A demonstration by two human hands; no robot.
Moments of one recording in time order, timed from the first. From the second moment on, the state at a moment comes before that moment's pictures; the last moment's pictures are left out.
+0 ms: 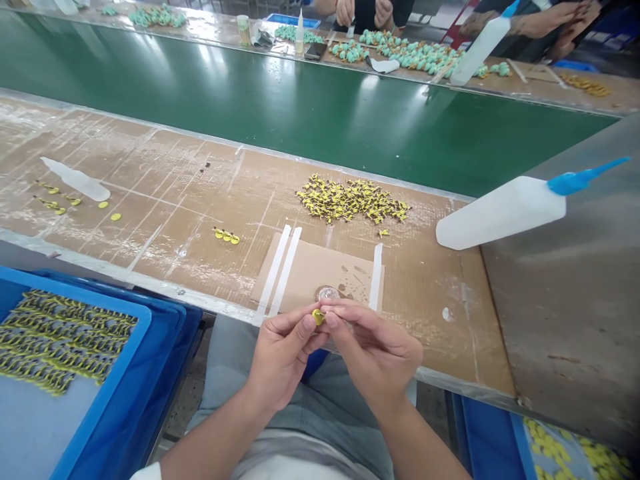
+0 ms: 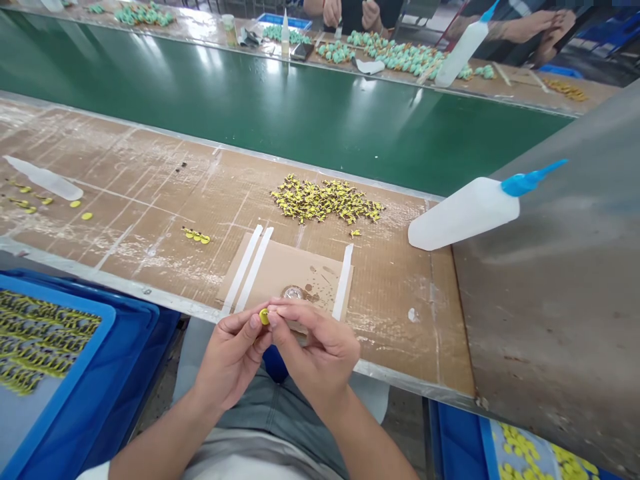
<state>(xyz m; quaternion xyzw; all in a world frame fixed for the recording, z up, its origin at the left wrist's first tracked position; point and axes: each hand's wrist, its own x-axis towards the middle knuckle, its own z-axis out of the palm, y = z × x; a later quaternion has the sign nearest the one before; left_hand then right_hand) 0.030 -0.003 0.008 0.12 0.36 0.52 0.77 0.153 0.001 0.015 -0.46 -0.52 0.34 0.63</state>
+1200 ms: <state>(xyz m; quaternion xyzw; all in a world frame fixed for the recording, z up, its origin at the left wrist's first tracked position) 0.031 -0.013 0.018 0.24 0.42 0.53 0.69 0.185 0.007 0.025 -0.34 -0.64 0.36 0.59</state>
